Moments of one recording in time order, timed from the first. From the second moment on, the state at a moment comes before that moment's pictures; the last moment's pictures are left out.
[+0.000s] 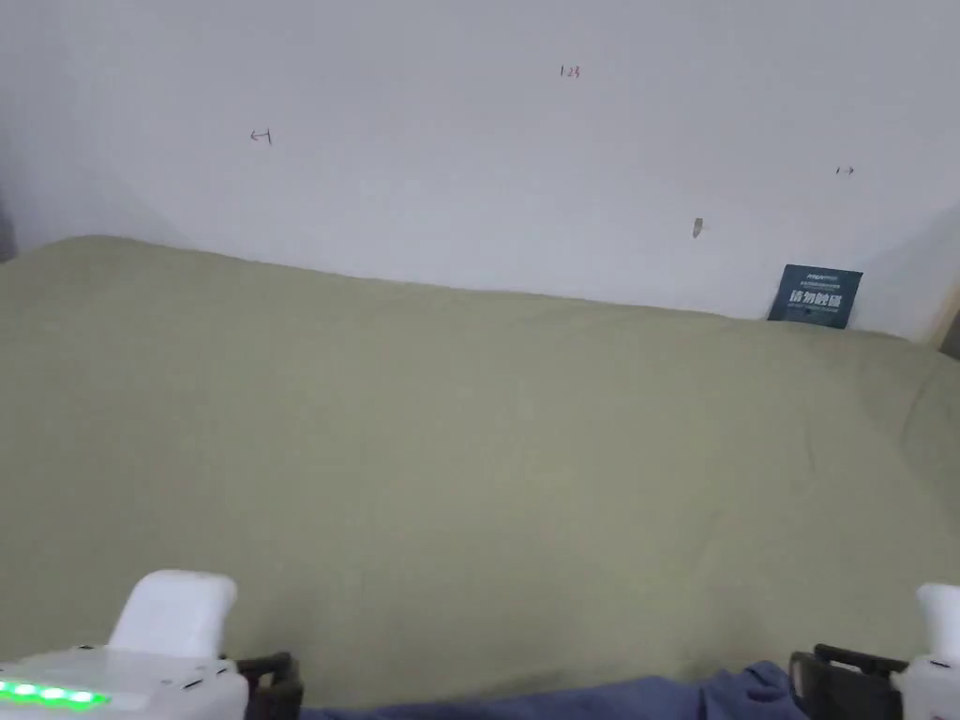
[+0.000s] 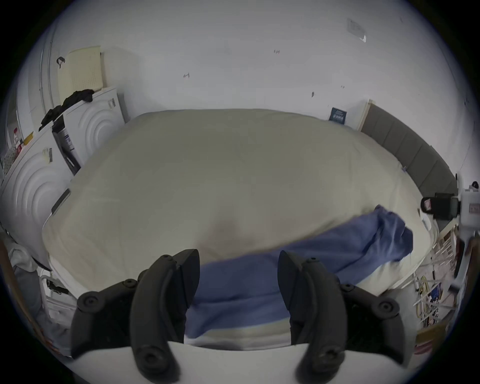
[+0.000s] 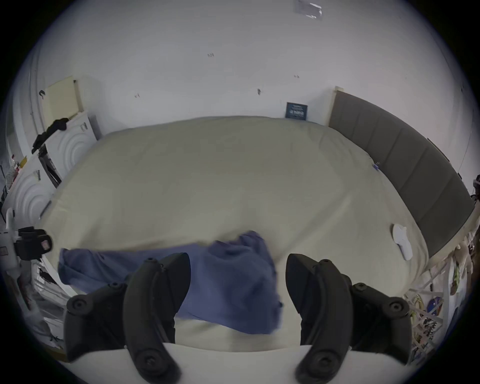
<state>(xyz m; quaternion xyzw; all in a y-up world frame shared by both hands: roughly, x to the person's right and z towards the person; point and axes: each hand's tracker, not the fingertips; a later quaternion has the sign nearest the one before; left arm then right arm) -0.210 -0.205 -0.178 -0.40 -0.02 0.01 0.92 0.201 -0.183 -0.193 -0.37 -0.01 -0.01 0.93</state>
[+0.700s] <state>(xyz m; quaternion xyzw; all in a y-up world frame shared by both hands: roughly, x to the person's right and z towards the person) -0.087 -0.247 -0.095 -0.35 0.00 -0.01 0.94 0.074 -0.232 -0.090 -0.33 0.00 0.04 0.94</state>
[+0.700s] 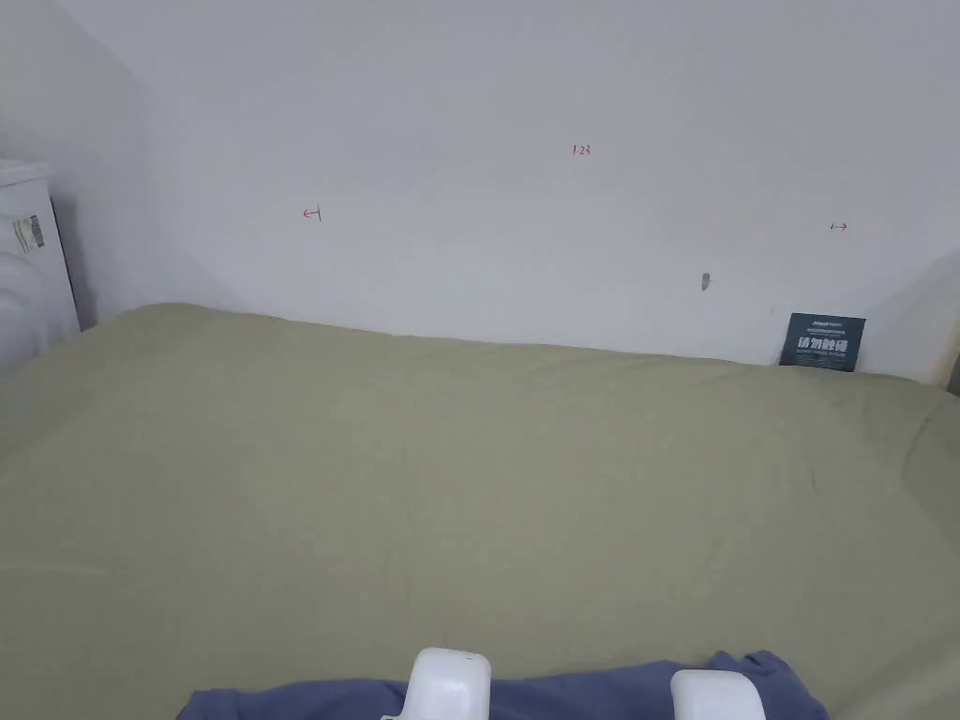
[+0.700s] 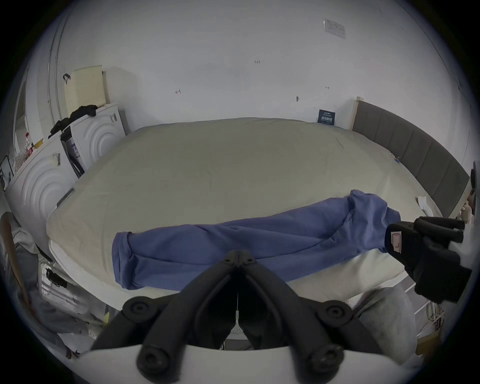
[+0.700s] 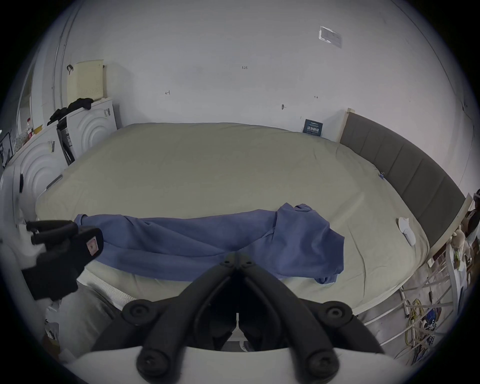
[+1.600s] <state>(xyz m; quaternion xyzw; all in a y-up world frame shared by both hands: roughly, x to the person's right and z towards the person) -0.325 -0.270 -0.149 -0.44 0.02 0.20 0.87 0.098 -0.211 -0.135 -0.34 0.03 -0.02 0.94</state>
